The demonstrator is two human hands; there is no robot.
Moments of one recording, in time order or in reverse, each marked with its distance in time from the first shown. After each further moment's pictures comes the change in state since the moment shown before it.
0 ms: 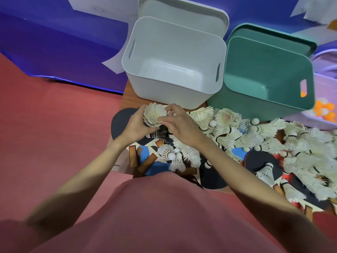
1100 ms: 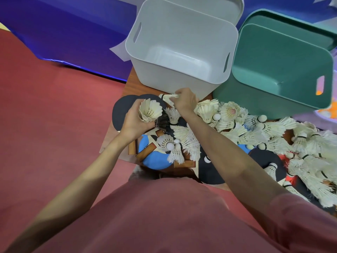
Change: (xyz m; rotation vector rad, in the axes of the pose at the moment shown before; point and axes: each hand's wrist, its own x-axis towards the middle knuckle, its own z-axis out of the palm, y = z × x) left_hand -0.033 0.001 0.018 -0.086 0.204 -0.085; right_hand 0.068 0.068 0.044 -0.051 0.171 0.742
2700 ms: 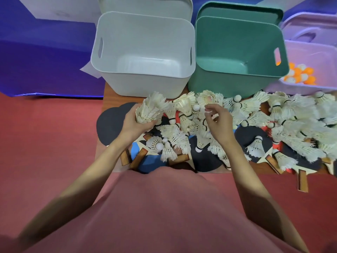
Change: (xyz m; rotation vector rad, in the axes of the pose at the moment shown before) left_hand 0.004 0.035 0.024 -0.156 -0.222 -0.028; right_hand -0.118 0.122 -0.116 0.243 0.263 -0.130
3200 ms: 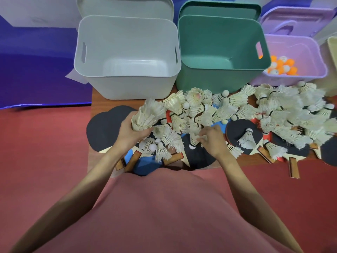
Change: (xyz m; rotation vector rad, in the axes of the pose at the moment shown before) left_hand -0.010 -0.009 0.010 -0.017 -0.115 -0.010; right_hand -0.046 0.059 0.010 -0.412 -0.268 0.073
